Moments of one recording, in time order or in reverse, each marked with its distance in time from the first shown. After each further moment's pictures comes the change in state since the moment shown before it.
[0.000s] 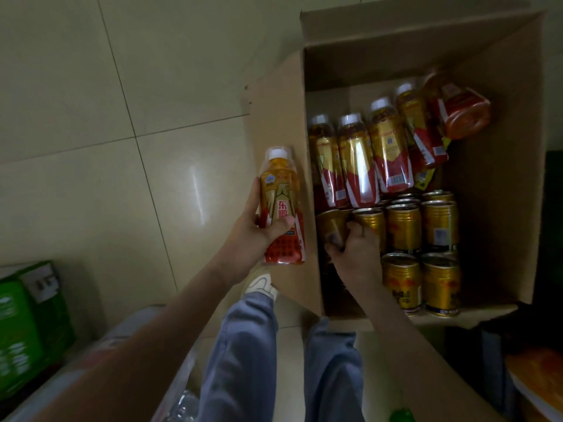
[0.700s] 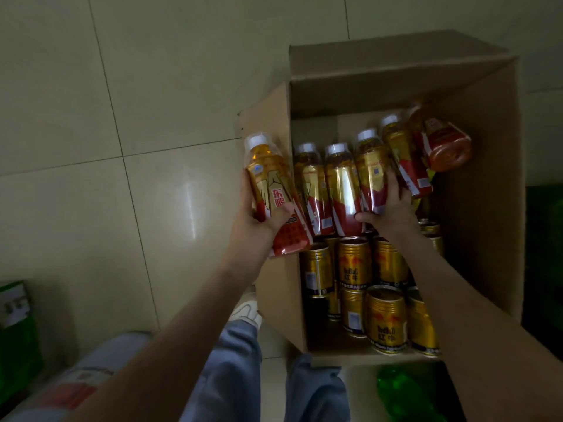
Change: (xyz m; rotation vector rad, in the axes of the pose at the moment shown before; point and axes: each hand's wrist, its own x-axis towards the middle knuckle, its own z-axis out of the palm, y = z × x) left_hand 0.037 0.027 0.038 -0.140 0.177 0.168; right_hand 0.137 0.041 -0.074 0.076 -0.016 -0.019
